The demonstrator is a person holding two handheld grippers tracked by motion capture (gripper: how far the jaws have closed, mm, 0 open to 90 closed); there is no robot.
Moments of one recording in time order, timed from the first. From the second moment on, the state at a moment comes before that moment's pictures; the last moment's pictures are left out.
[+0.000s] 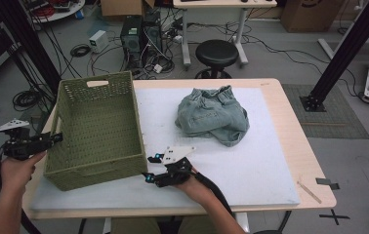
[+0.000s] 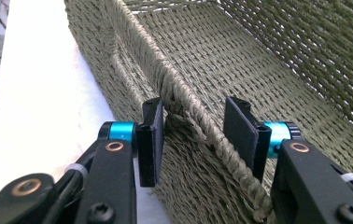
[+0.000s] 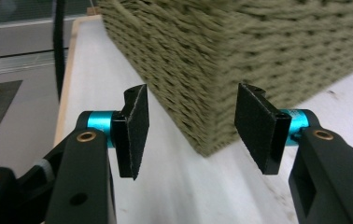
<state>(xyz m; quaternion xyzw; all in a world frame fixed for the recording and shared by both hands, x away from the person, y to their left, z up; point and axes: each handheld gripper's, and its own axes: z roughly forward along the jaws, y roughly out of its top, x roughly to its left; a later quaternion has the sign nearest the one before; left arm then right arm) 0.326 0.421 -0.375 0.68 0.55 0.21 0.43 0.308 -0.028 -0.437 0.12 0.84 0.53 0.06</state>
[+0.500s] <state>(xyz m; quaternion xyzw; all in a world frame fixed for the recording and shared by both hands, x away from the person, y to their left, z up) 0.331 0.432 -0.372 0.66 0.54 0.21 0.47 0.308 -0.024 -0.436 0.13 0.83 0.54 0.05</state>
